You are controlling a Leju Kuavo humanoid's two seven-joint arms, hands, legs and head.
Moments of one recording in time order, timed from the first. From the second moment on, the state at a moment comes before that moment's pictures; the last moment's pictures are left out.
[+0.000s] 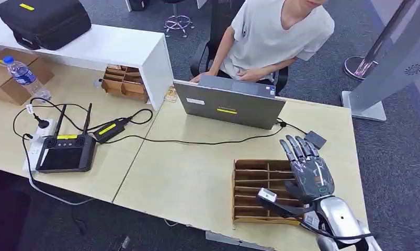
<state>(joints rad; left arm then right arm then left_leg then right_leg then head) -0.06 -0.17 1.17 -0.22 -0.83 -0.17 -0.10 -0.25 -0.19 0.49 -1.46 1.27 -0.10 -0.09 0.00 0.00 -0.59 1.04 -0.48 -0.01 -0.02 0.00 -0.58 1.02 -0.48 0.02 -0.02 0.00</state>
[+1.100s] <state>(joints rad) -0.06 -0.17 1.17 -0.22 -0.84 -0.17 -0.10 -0.26 -0.19 0.47 -1.47 1.25 -0.11 -0.12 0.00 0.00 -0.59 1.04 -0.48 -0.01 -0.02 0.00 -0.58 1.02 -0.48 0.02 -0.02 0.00</state>
